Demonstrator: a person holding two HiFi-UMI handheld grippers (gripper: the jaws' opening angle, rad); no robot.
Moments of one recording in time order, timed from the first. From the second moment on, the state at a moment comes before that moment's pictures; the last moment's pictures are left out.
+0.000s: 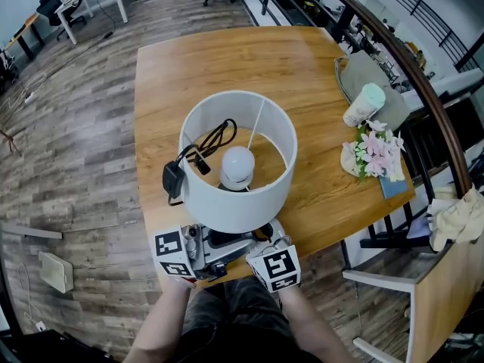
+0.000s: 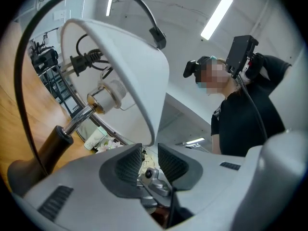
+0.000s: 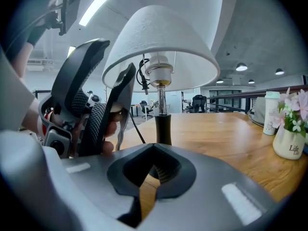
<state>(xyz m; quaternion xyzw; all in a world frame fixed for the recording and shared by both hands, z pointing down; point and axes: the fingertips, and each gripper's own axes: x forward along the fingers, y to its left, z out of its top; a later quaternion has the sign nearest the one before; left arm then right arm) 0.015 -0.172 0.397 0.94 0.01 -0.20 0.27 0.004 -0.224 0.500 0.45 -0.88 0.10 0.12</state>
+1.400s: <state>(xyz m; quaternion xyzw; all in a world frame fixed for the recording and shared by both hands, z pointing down) -0.019 -0.170 0.466 0.94 -0.20 -0.07 0.25 0.008 -0.182 0.489 0.46 -0.88 0.09 0.10</state>
